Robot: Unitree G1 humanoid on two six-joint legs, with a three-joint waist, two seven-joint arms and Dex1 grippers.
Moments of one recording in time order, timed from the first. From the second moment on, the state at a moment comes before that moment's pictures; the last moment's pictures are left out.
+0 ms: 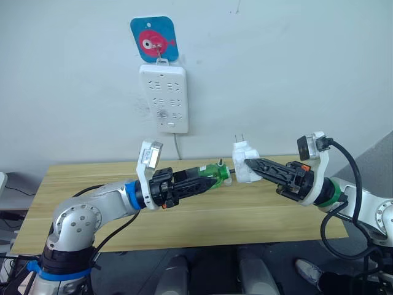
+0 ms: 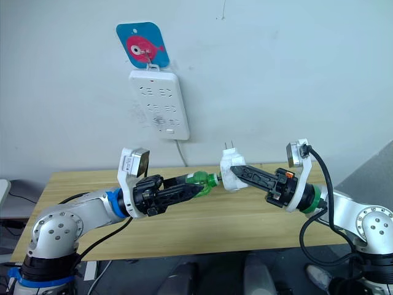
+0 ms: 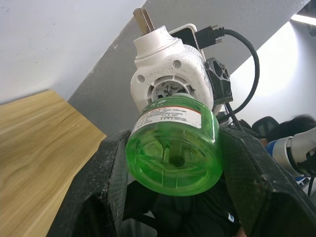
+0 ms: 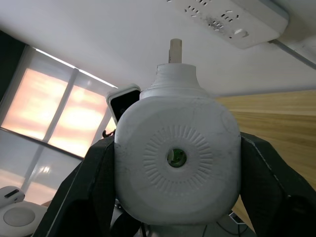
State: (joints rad) left arm -0.25 0.57 0.12 -0.42 -1.32 0.99 -0.66; right arm -0.22 -0.70 -0.13 -0.38 1.95 0.96 0.12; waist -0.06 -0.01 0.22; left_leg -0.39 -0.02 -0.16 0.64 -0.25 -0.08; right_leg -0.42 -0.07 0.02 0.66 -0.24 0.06
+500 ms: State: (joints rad) left arm -0.27 0.54 0.12 -0.39 -1.27 0.97 -0.66; right arm -0.24 -0.69 -0.12 -0.38 1.95 0.95 0.10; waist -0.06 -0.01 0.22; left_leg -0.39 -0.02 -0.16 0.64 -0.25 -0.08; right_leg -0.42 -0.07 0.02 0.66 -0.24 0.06
